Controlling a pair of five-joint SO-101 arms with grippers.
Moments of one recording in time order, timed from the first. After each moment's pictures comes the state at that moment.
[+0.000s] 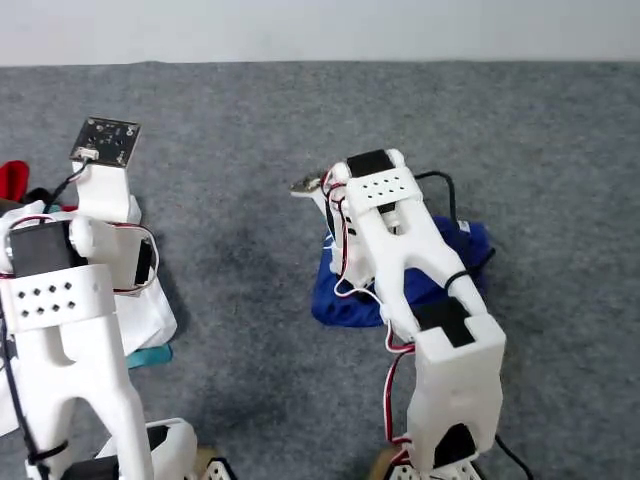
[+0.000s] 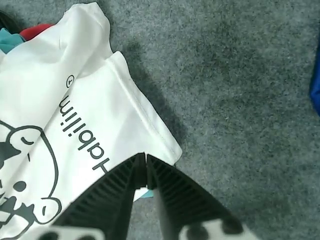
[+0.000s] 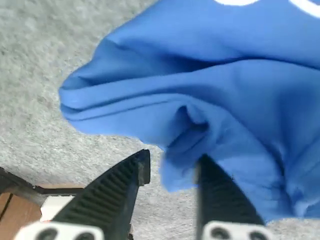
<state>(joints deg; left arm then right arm) -15.6 -26.8 13.2 99.0 -9.0 -20.8 25.7 -11.8 100.5 27.3</state>
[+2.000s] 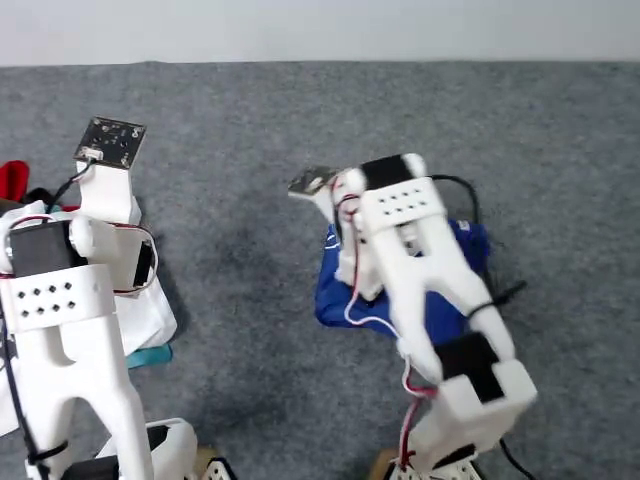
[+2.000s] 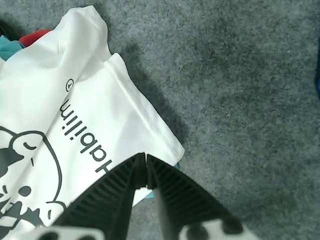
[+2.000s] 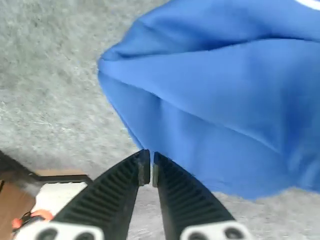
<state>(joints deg) -15.6 -26.8 13.2 99.0 -11.6 -23.3 12.3 -1.8 100.2 28.6</state>
